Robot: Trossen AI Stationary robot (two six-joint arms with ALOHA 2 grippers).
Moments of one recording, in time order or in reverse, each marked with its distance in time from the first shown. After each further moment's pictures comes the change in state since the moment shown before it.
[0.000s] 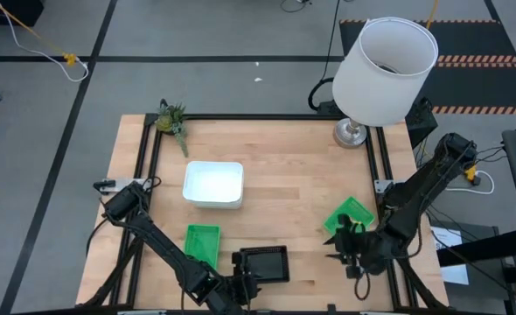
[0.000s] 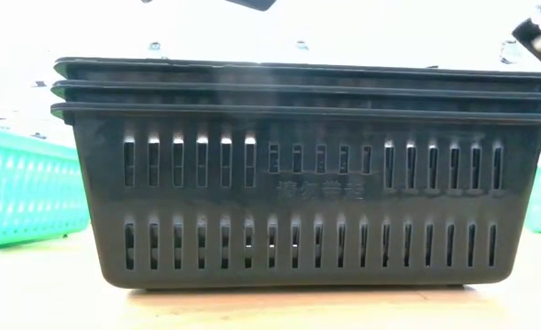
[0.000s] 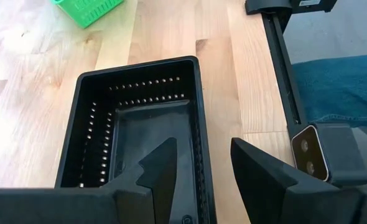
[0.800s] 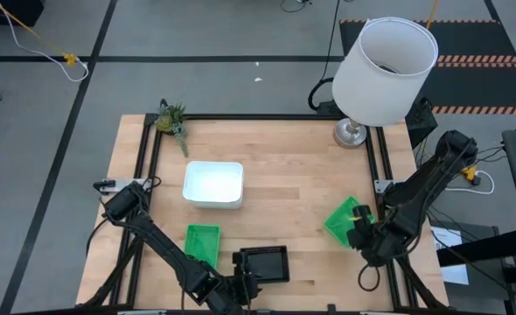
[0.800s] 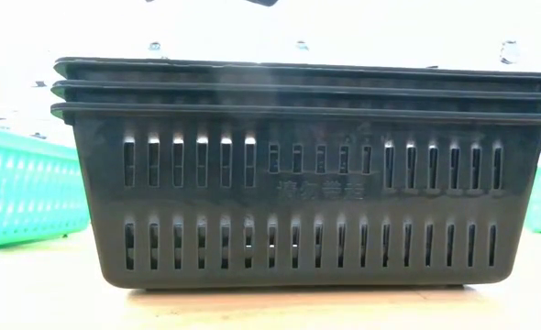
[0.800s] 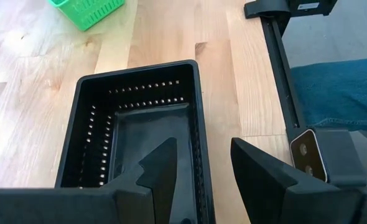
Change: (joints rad) left arm 0.002 0.000 0.000 0.011 0.000 0.005; right arm 0.013 -0.054 -0.001 -0.546 -0.322 -0.016
